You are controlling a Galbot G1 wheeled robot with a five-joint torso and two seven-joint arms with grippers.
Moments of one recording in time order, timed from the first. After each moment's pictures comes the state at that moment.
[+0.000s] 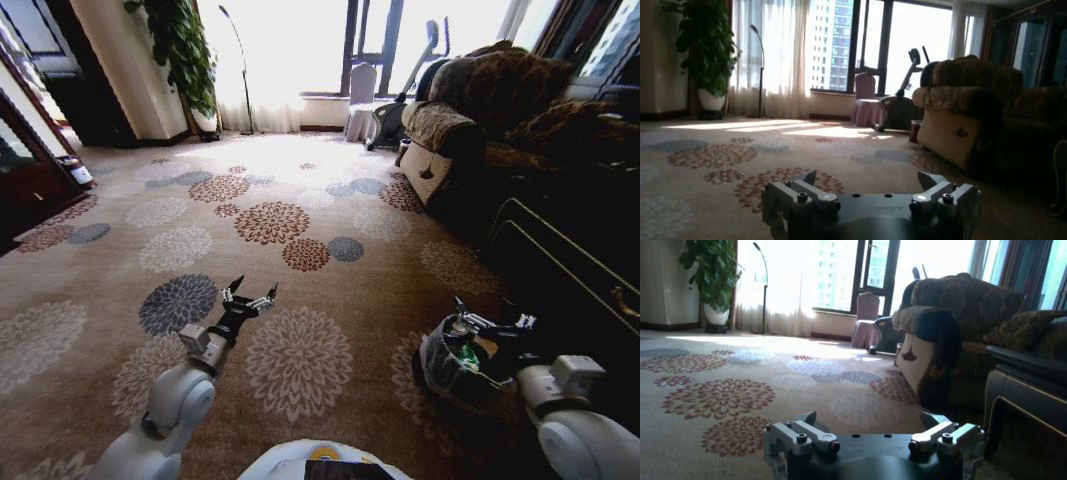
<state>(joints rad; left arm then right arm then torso) 1.57 -1.13 -0.66 -2.30 -0.52 0.22 -0.04 -1.77 1.14 0.97 2.37 0.50 -0.30 0.01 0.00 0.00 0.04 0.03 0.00</state>
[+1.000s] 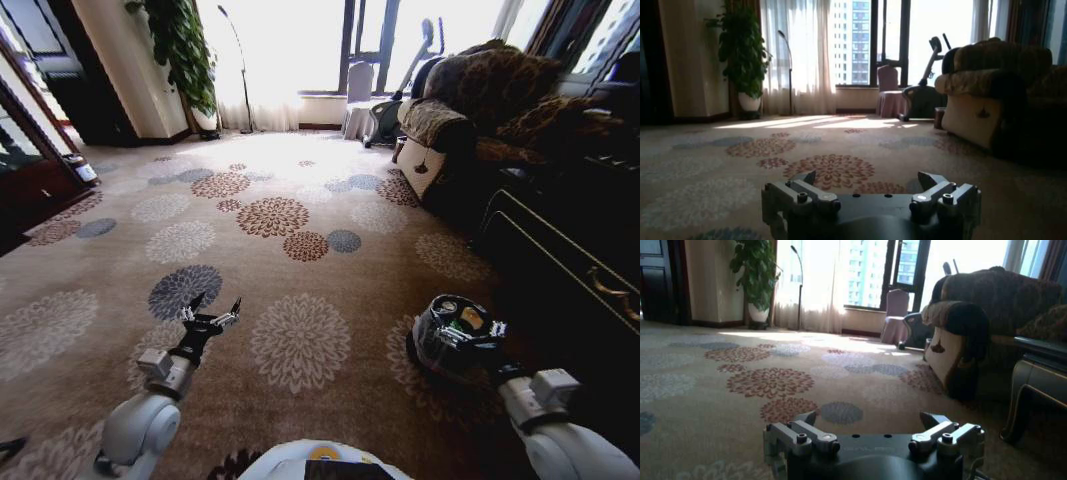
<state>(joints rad) 1.70 -1.14 -0.74 -2.27 -0.45 0.11 -0.03 -1.81 1.19 0.95 2.37 0.45 -0.25 -0.13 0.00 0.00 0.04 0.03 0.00</state>
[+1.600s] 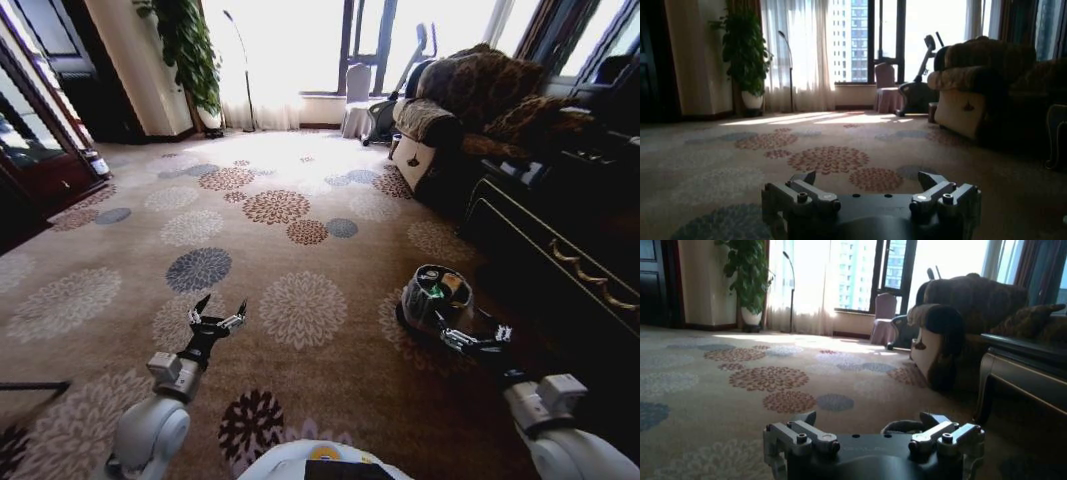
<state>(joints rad) 1.70 -1.15 -0.69 -2.29 -0.41 0.13 -0.07 -1.82 1.21 0.97 2.33 0.45 -0.20 -0.13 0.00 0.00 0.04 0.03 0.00</state>
